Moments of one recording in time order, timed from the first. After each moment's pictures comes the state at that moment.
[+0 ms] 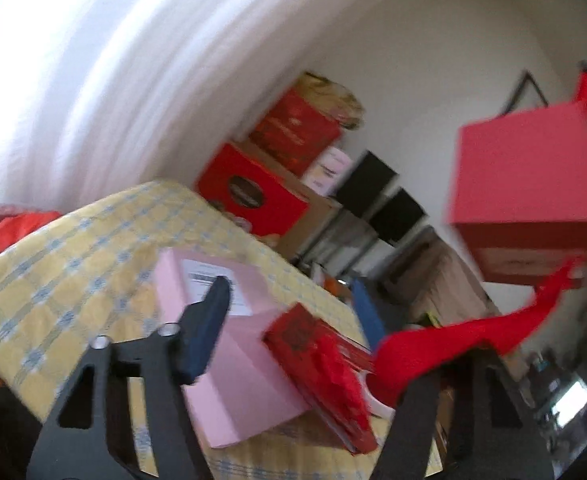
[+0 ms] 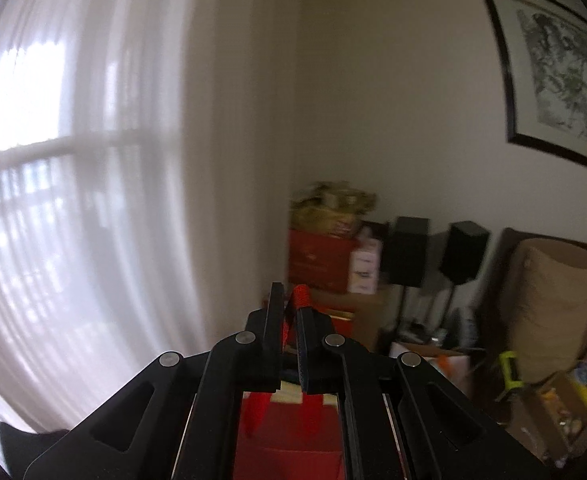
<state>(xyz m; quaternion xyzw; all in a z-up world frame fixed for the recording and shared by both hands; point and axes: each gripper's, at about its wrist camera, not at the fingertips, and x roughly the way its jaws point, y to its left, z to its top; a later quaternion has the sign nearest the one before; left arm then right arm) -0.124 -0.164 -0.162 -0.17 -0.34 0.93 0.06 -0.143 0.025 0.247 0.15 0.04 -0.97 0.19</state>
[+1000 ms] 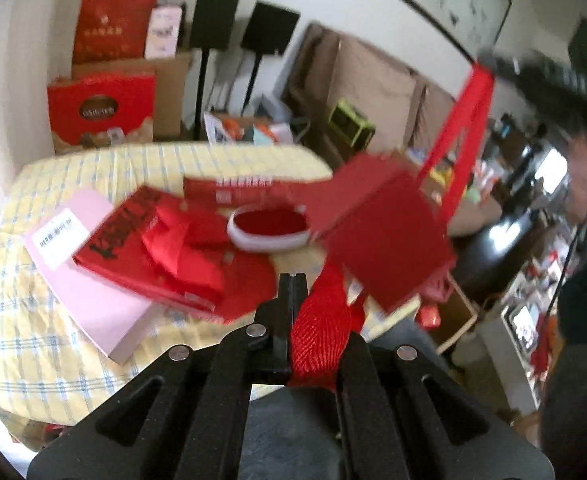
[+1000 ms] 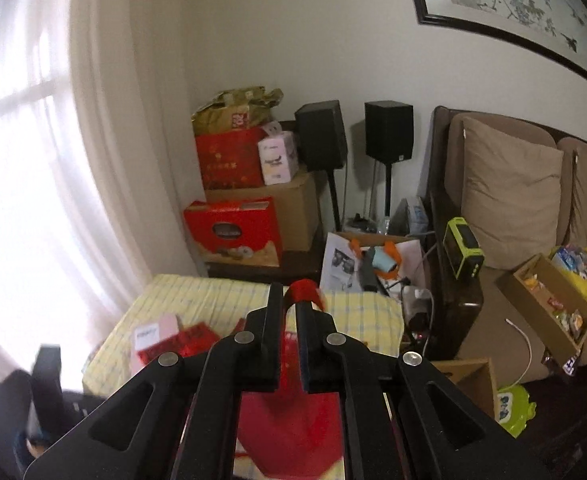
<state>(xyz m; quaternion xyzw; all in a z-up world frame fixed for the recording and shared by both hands) -0.106 -0.023 -0.081 -0.39 -0.06 0.88 0.27 -0.127 0.227 0.067 0.27 -0.03 -0.96 0.12</state>
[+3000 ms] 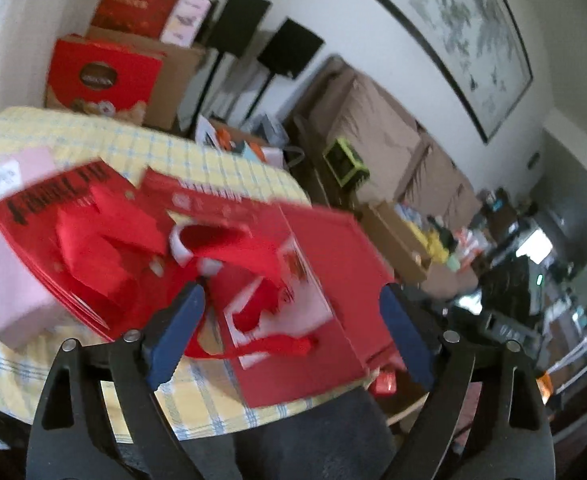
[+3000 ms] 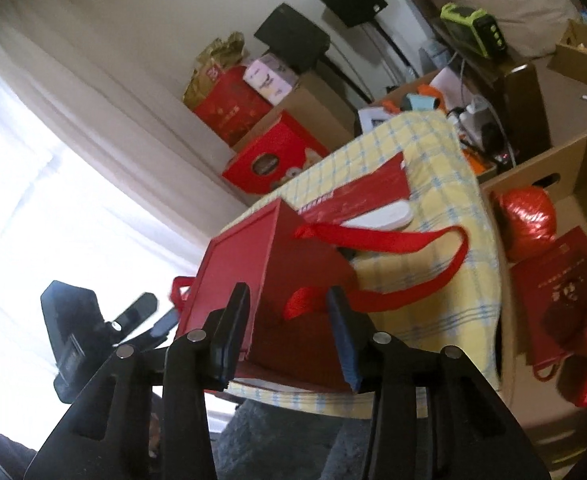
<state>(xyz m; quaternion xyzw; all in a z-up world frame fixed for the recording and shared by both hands) -0.154 0.017 -0.133 -0.38 -0.20 0.86 0.26 -0.120 0.305 -0.136 0.36 -0.31 -0.85 0.24</state>
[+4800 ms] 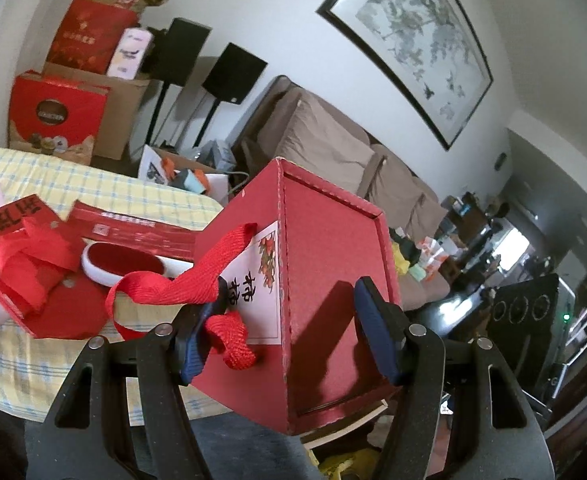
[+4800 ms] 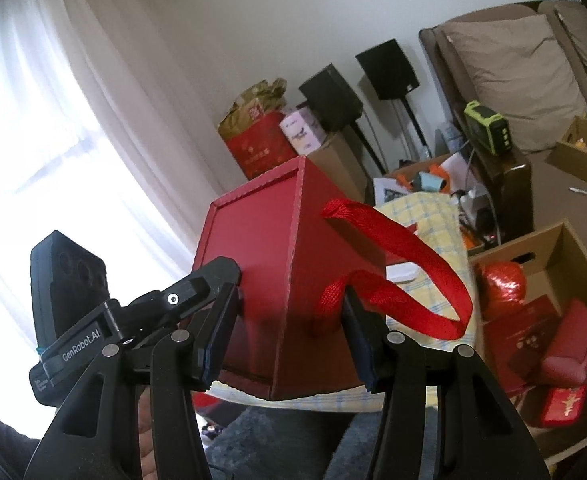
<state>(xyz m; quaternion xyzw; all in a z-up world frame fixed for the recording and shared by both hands) -0.118 0.087 -0.066 -0.32 -0.20 0.87 0.31 -0.042 0.298 -0.066 0.25 -0.23 -0.92 0.20</state>
